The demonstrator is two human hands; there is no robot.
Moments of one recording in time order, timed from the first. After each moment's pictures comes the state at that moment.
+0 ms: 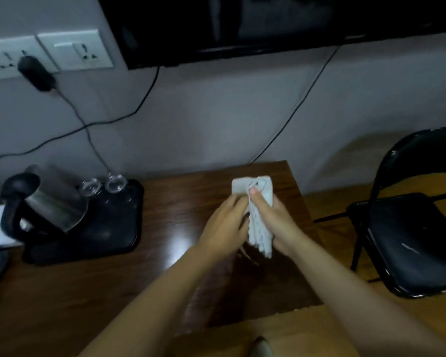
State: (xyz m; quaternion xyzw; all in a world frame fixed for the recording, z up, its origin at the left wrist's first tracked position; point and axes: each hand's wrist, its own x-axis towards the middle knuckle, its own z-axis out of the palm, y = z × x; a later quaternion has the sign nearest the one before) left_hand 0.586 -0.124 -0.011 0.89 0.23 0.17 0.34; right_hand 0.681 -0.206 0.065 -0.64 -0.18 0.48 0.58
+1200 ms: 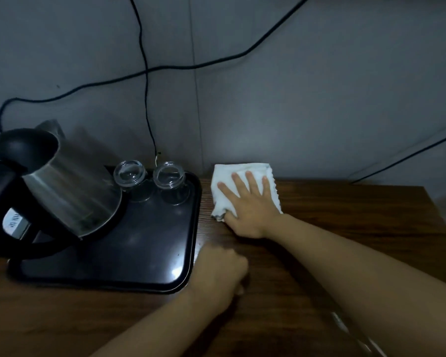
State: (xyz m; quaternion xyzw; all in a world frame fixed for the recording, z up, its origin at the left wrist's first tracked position) left_hand 0.449 0.049 -0.162 0.94 0.27 -0.22 0.05; right_hand 0.615 0.100 -0.242 -0.71 -0.69 0.12 -0.03
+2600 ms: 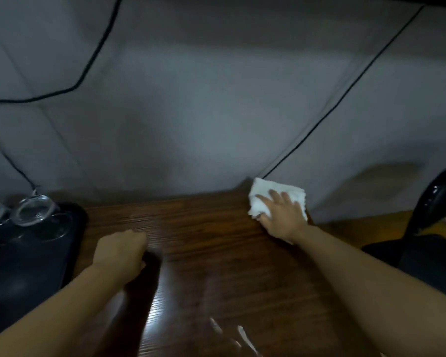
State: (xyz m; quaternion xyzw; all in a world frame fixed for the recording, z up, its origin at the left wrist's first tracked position) left_hand 0.537 0.075 -0.172 0.90 0.40 -0.19 -0.01; right_hand 0.895 -0.071 -0.206 -0.86 -0.49 0.13 -0.05
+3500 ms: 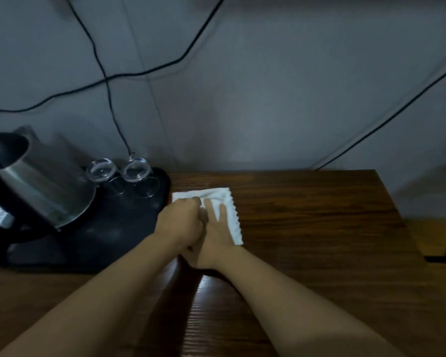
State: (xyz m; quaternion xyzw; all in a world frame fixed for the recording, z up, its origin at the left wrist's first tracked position) left_hand 0.481 0.072 -0.165 0.86 0.50 -0.01 0.14; right_hand 0.565 0.015 -0.238 -0.66 -0.73 0.17 0.01
